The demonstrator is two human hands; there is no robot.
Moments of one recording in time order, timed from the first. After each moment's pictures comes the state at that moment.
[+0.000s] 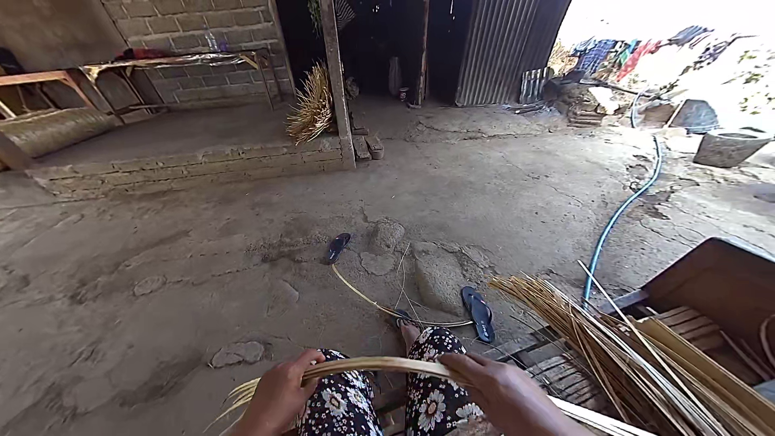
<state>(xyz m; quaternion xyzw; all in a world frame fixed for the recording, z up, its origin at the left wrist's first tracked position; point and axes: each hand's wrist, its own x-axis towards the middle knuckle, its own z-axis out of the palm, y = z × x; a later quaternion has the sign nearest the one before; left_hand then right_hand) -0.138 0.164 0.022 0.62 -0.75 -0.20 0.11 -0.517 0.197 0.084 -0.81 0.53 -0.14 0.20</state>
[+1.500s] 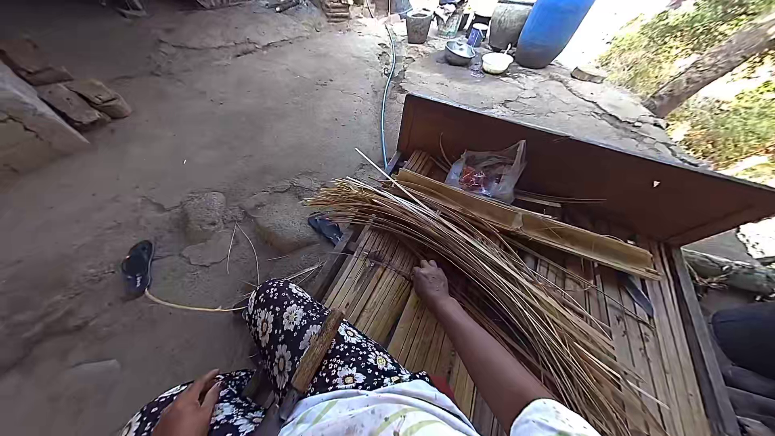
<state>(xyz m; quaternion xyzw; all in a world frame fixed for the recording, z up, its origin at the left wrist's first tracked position) -0.201 0.117 -0.125 0.54 -0.80 -0.25 0.01 -0.713 0.305 -0.117 -0.37 0.91 0.00 0.19</state>
